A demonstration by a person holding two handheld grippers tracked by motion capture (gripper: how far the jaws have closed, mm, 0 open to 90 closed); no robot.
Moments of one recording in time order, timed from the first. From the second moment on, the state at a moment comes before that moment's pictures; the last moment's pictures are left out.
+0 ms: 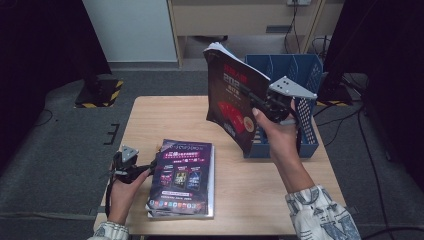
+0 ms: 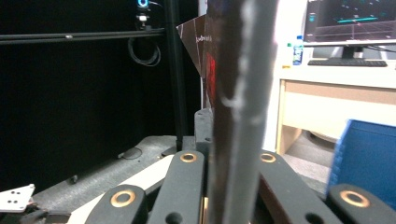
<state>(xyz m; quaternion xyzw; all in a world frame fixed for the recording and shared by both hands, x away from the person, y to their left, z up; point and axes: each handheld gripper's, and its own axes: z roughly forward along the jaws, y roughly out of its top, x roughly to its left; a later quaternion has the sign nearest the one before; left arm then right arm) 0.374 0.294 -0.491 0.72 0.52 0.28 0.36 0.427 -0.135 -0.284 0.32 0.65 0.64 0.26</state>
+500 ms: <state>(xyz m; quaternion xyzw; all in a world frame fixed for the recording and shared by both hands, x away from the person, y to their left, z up) 0.374 0.294 -0.492 0.72 0.52 0.28 0.36 0.424 -0.175 -0.290 0.35 0.64 0.63 0.27</state>
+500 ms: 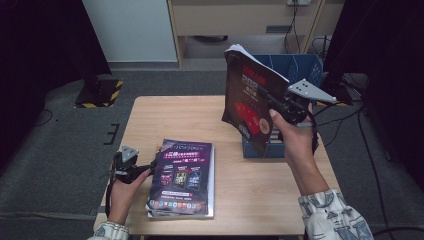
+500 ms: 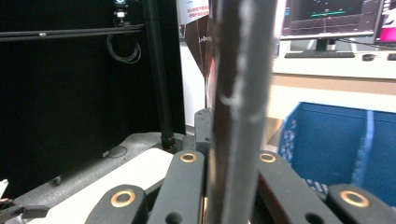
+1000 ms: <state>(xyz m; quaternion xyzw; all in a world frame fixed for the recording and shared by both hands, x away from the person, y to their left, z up) 0.374 0.293 -0.492 0.72 0.52 0.28 0.36 0.419 -0.211 -0.287 0.38 0.62 0.62 0.29</state>
